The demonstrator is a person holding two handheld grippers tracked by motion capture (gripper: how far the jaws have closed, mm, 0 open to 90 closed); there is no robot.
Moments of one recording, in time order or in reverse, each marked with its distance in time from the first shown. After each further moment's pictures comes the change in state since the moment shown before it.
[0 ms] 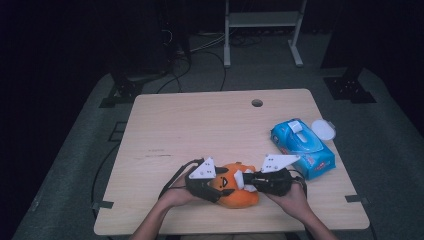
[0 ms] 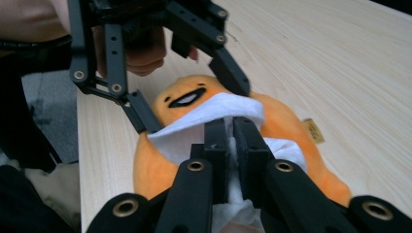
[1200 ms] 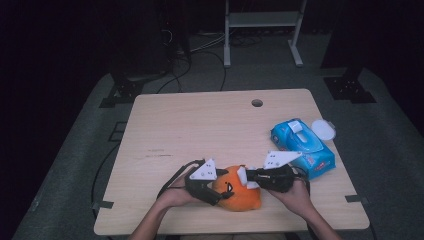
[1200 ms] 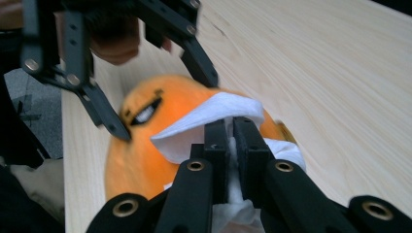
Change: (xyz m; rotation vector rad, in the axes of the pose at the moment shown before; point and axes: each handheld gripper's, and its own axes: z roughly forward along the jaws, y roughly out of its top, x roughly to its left) left arm -0.005 0.006 -0.005 0.034 -0.027 0.008; right arm -0.009 0.001 -0.004 0.028 -0.032 -0.001
